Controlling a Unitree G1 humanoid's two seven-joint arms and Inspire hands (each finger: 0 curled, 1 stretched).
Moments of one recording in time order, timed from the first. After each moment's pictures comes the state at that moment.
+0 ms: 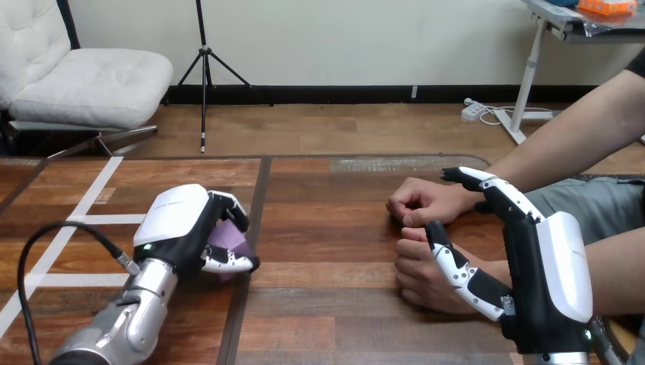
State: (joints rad) left arm -0.60 0.41 -0.44 1.26 0.63 -0.55 0.48; right arm 0.27 -0.17 0.03 -0.11 -0.64 -0.46 -0.39
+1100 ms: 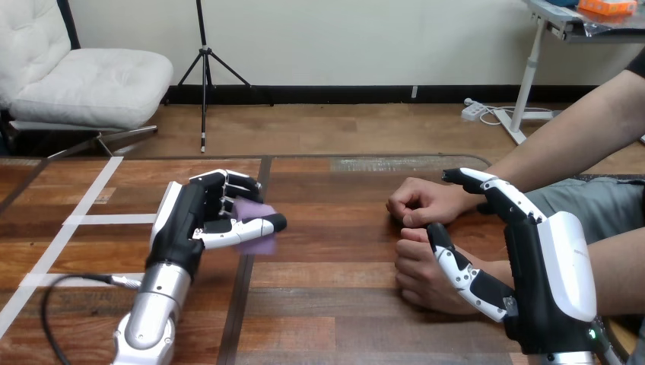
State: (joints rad) left arm -0.53 0.23 -0.03 1.26 0.00 -0.75 -0.04; right arm 0.27 -0.19 0.03 -0.11 -0.64 -0.46 -0.38
